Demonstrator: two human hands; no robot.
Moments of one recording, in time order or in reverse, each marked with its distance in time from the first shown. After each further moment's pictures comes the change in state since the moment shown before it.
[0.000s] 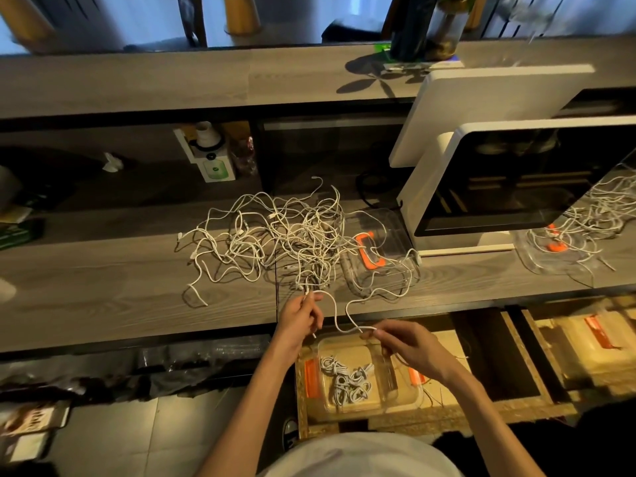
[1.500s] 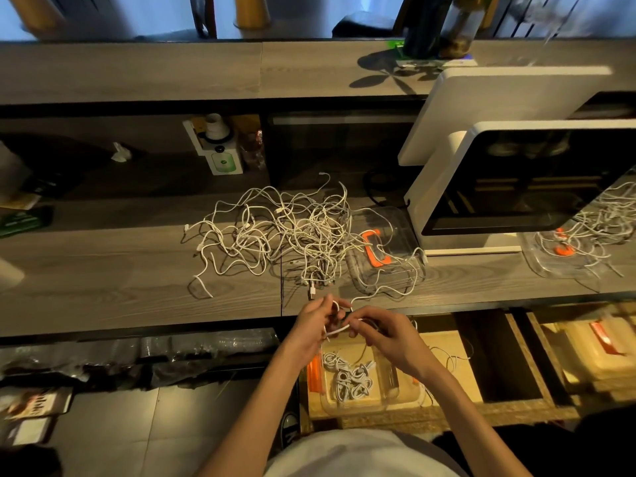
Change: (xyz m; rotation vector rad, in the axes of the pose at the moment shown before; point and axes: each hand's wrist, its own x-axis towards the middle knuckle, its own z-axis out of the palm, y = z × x) left_hand -0.001 -0.011 0.013 -0.161 -0.148 -0.112; right_hand 0.015 -0.041 0.035 0.034 0.077 -0.104
